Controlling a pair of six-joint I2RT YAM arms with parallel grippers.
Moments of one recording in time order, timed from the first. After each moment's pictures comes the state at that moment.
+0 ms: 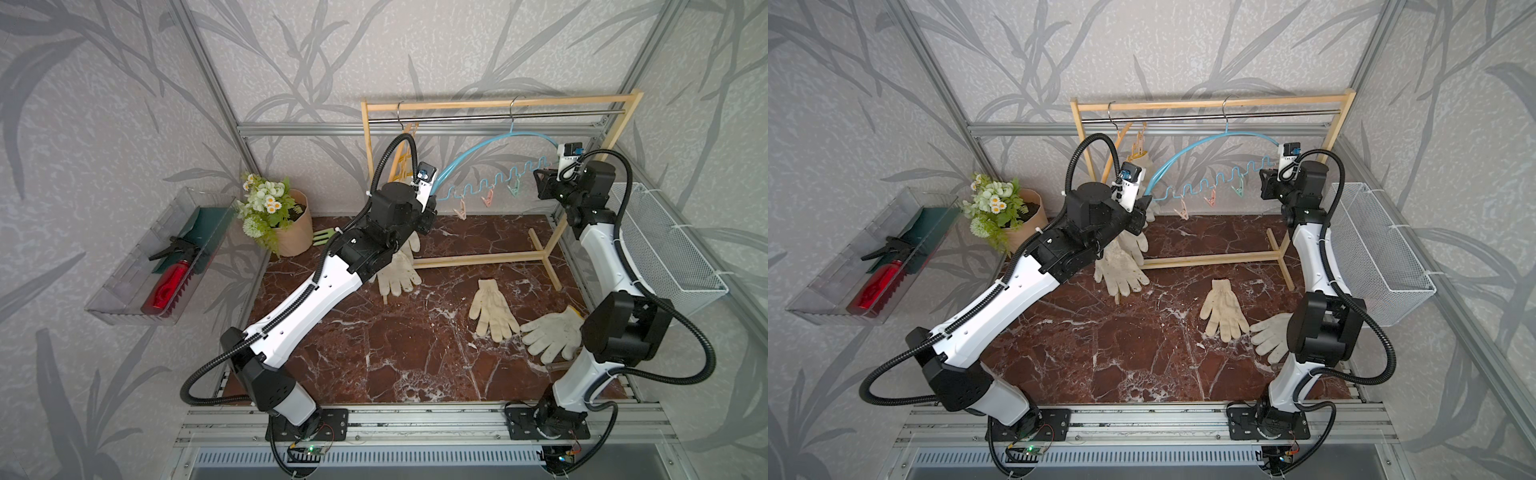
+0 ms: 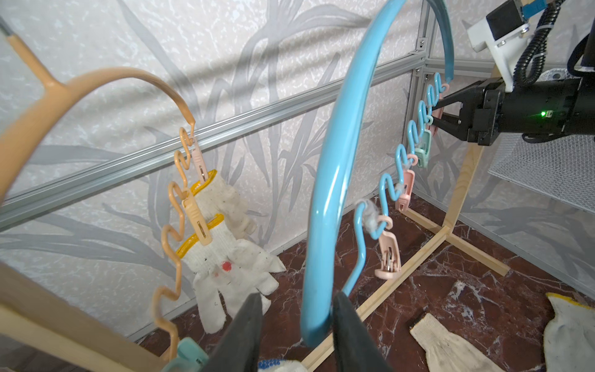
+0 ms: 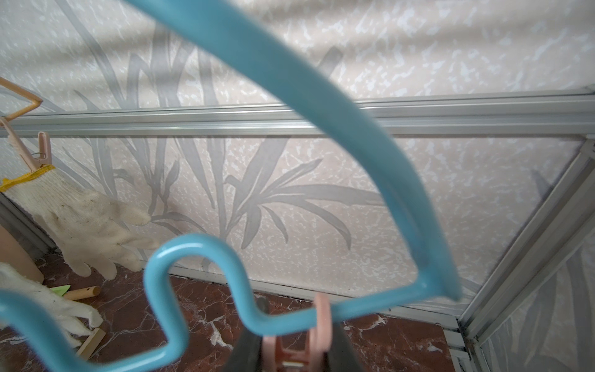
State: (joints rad) left arm -0.74 1.55 1.75 -0.37 -0.27 0.09; right arm -0.17 1.78 1.72 -0.09 -0.41 0.04
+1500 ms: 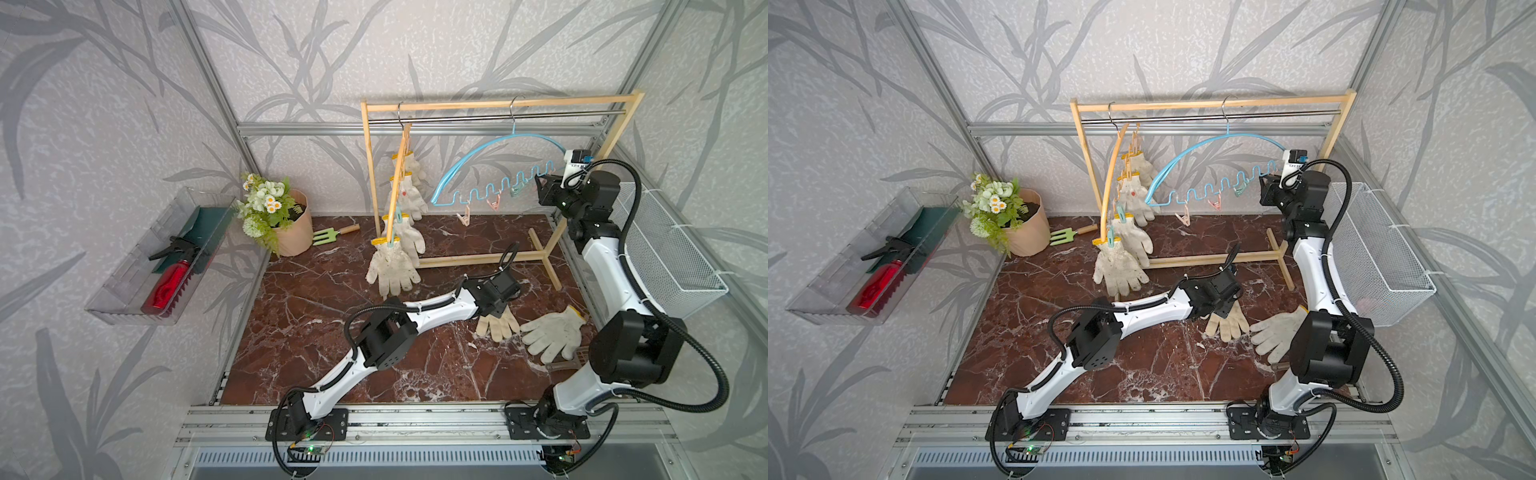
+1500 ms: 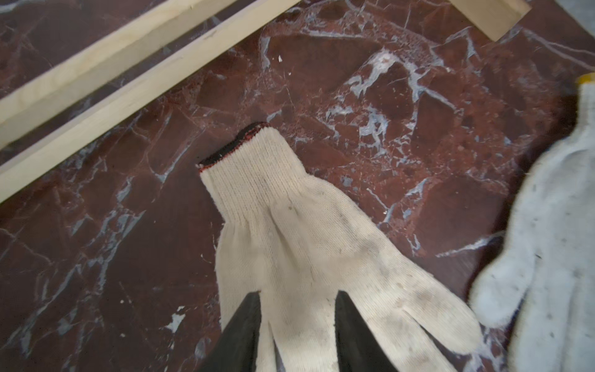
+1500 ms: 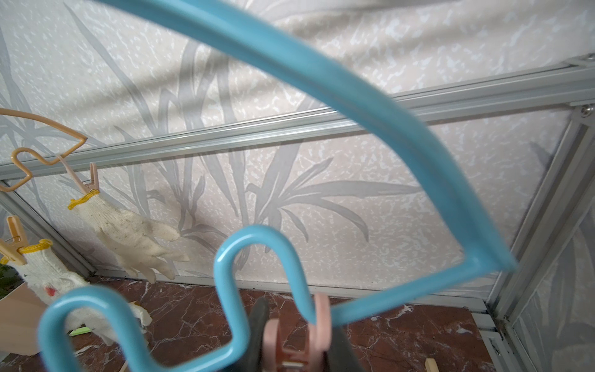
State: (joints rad) left arm -1.07 2.49 2.18 -0.63 -0.29 -0.42; right arm -0.15 1.63 1.54 0.00 -0.40 0.18
